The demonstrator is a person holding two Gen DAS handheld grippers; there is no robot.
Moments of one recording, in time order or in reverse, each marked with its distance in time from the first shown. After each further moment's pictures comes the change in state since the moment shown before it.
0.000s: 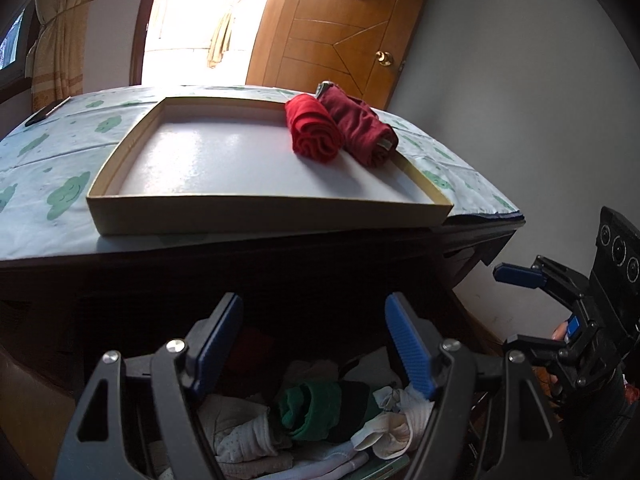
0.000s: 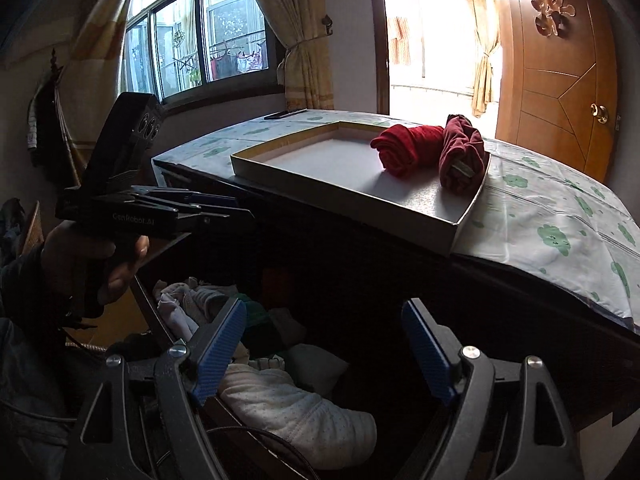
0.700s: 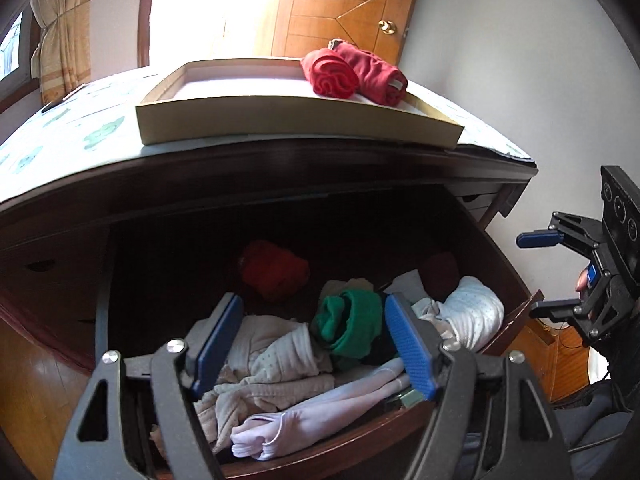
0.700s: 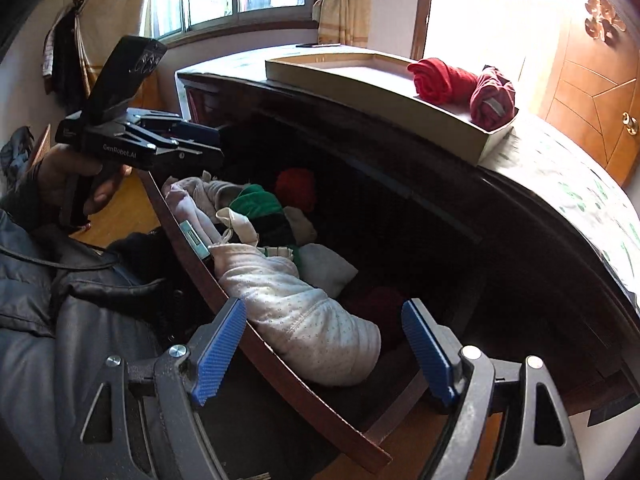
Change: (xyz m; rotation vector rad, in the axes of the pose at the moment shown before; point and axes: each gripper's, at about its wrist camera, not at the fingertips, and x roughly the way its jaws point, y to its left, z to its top) left arm -0.015 0.013 -0.055 0.053 0.079 0.074; right arm 0.007 0.012 -0.043 -0.163 0.239 0.023
